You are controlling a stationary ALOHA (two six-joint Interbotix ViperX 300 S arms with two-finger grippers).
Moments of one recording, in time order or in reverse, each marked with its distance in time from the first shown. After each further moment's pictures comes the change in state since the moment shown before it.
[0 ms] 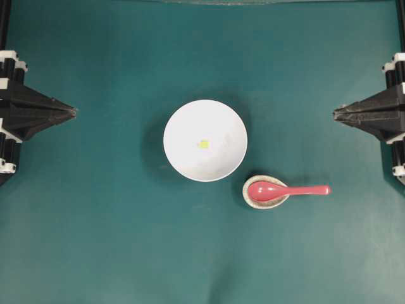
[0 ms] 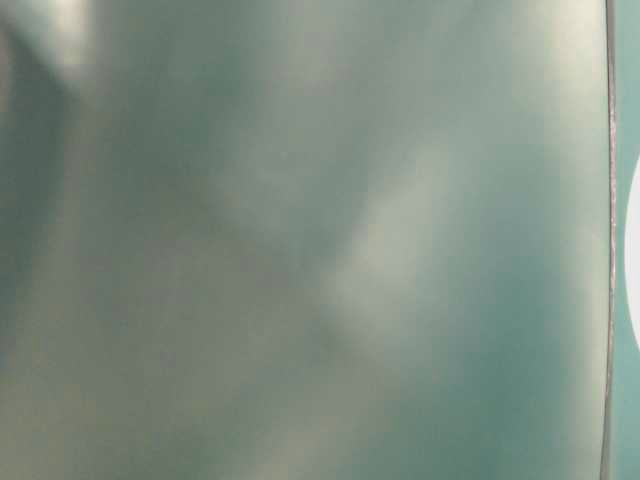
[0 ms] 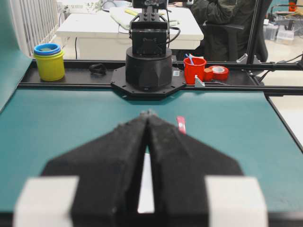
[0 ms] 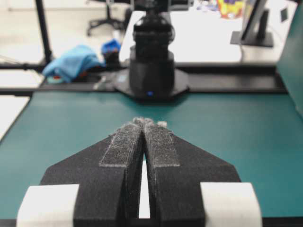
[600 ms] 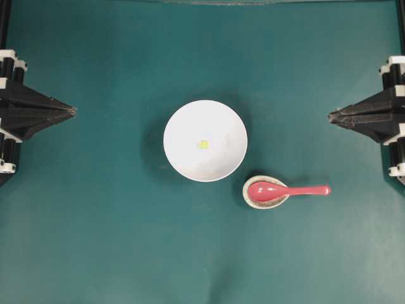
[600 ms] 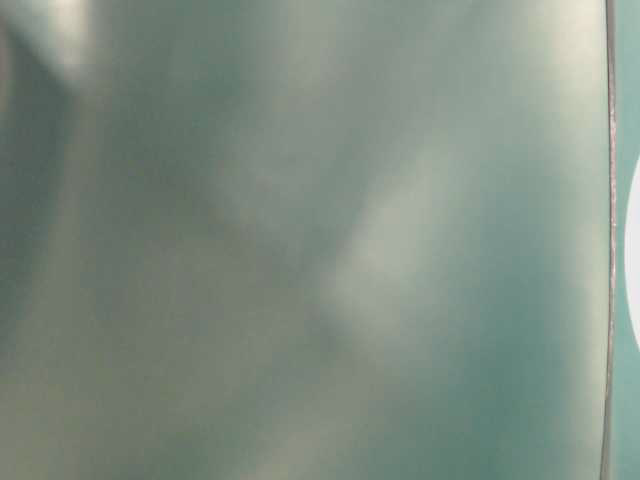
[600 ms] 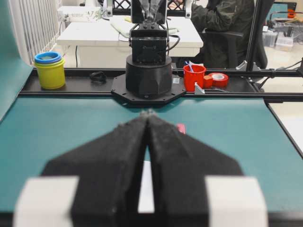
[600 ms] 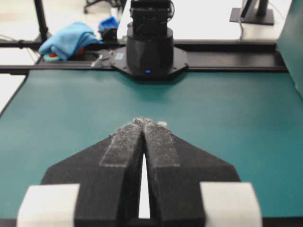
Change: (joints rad) left arm 0.000 0.005 0.000 0.008 -0.028 -0.002; right arm -0.008 0.014 0.000 0.002 0.063 0.005
